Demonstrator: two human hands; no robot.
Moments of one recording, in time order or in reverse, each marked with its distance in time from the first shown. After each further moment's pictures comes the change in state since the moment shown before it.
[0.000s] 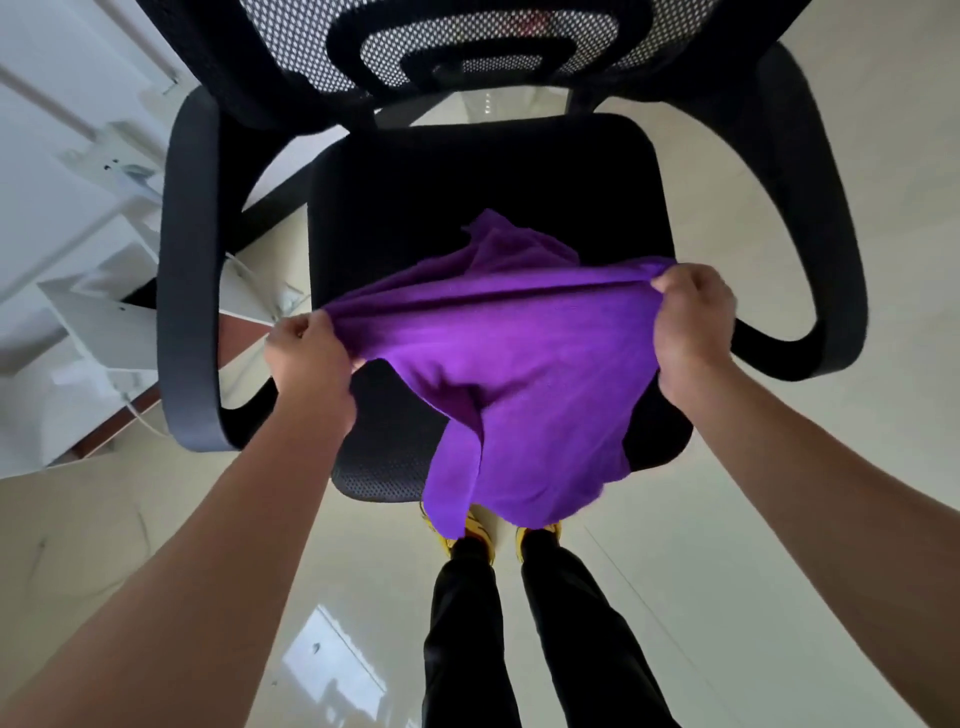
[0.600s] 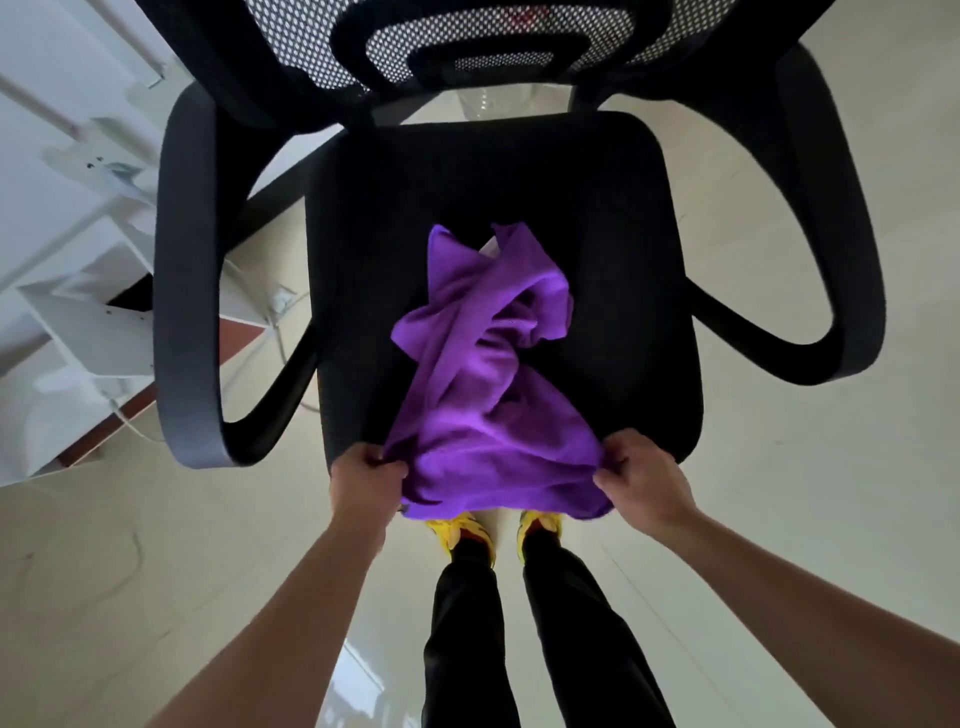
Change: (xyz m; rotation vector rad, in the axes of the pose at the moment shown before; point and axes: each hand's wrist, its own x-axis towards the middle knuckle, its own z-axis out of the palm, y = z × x) left_hand -0.028 -0.103 -0.051 0.610 -0.237 -0.088; right_hand -0.075 0.124 -0.026 -0.850 -0.536 -0.002
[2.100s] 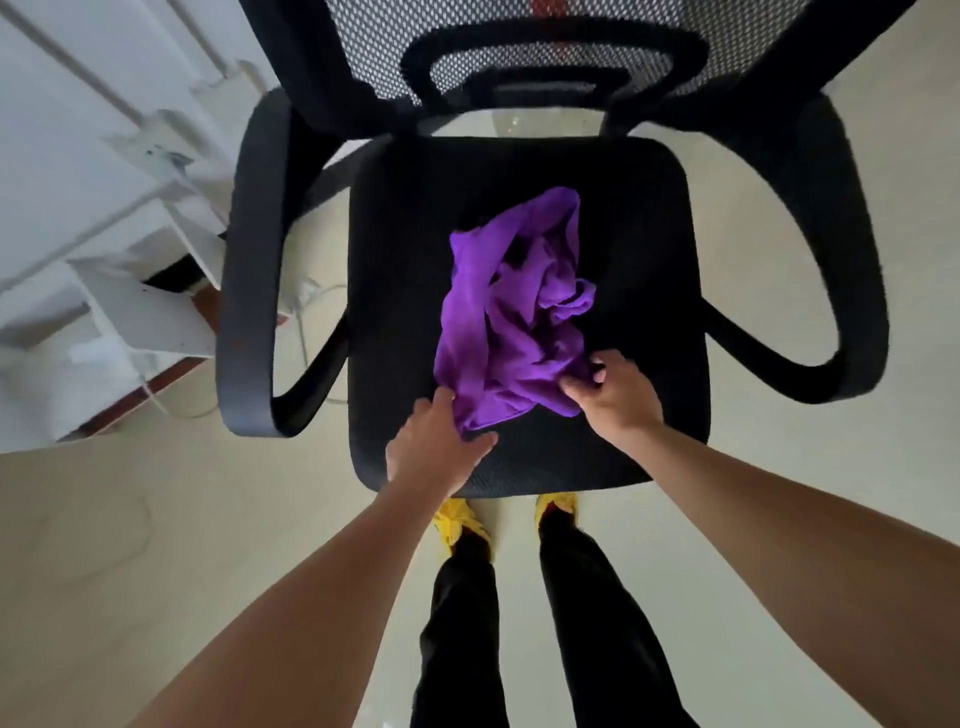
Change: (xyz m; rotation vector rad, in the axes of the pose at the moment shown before) left_hand -0.031 0.047 0.015 0.734 -0.104 0.424; right_hand 0.055 -0.072 -0.023 0.070 0.030 -0.034
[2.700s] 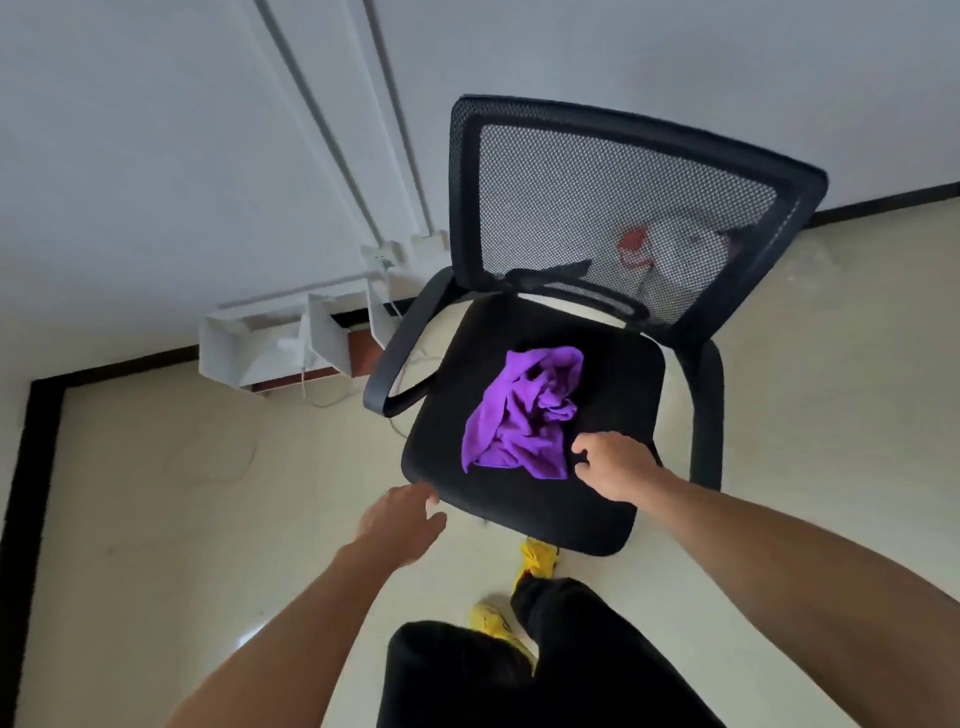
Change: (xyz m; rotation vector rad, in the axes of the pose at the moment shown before) left_hand -0.229 0.056 -0.087 -0.098 0.046 -0.230; right_hand -0.108 -0.054 -0.189 -0.721 -0.250 -0.659
